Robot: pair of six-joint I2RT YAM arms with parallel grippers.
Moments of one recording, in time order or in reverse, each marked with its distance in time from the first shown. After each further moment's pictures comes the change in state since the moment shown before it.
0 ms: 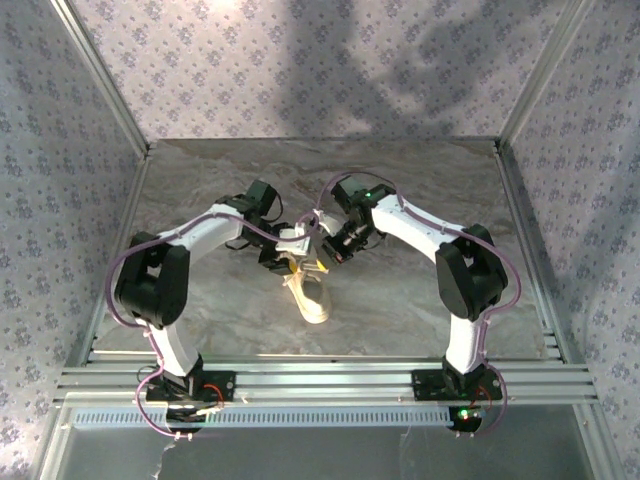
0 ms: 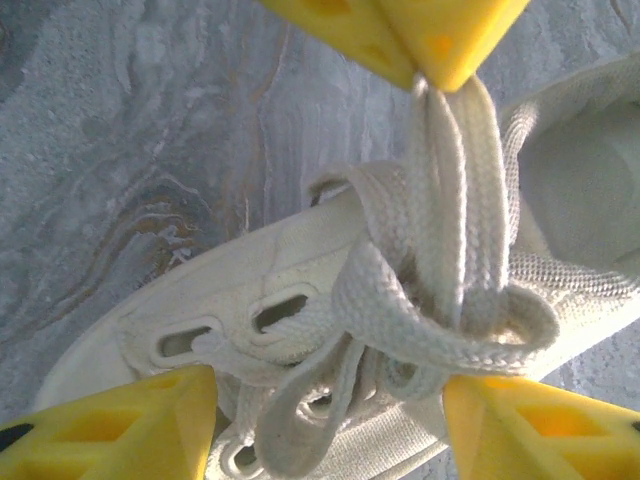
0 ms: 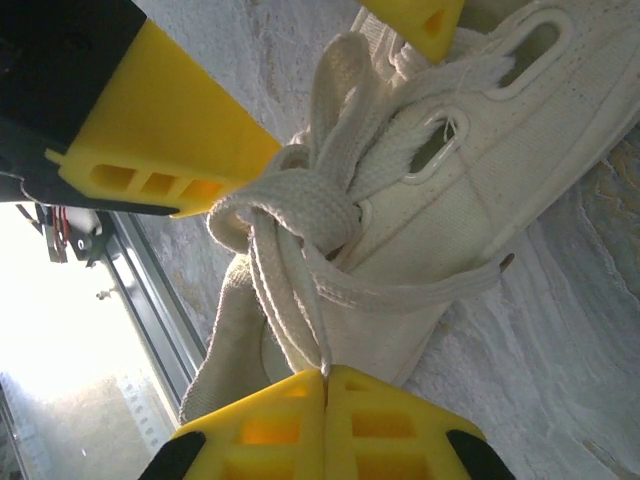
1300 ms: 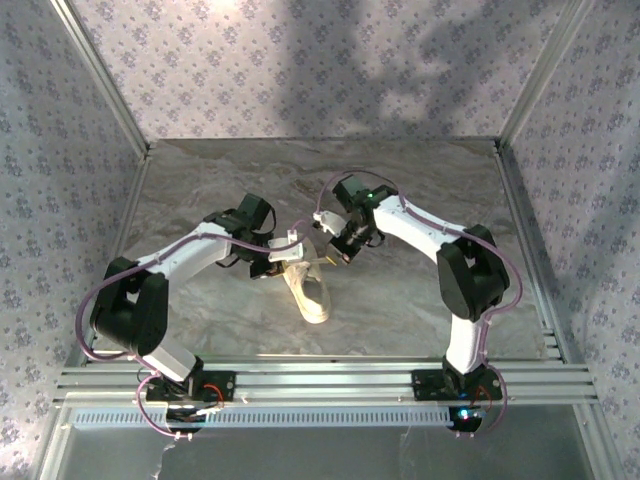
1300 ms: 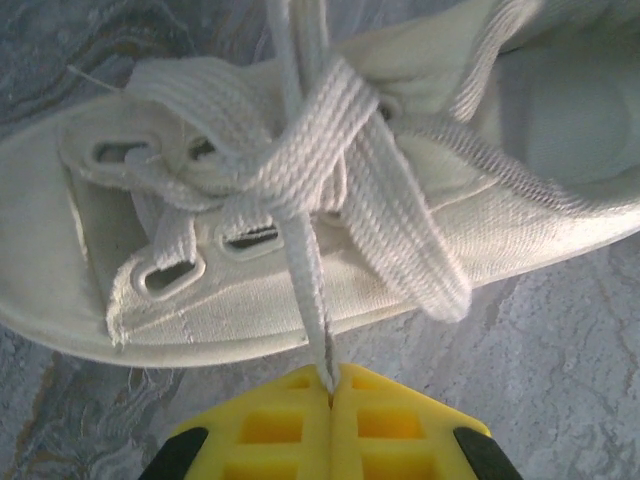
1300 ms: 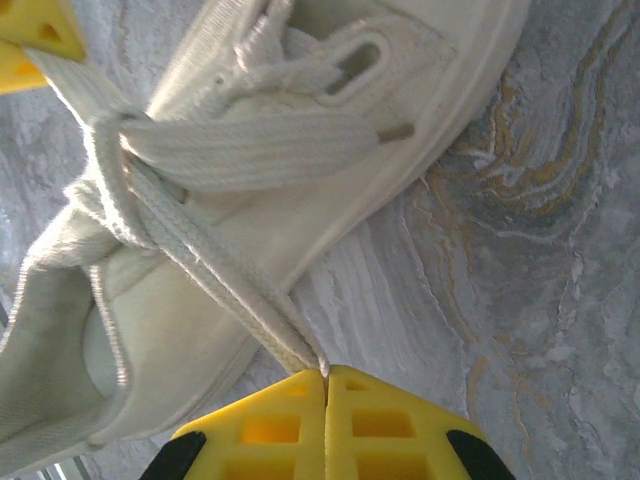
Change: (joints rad) left arm -0.032 -0.208 -0.182 0.029 -0.237 -0.333; right arm -0.018 -0.007 -0.032 0.064 0.233 -0.192
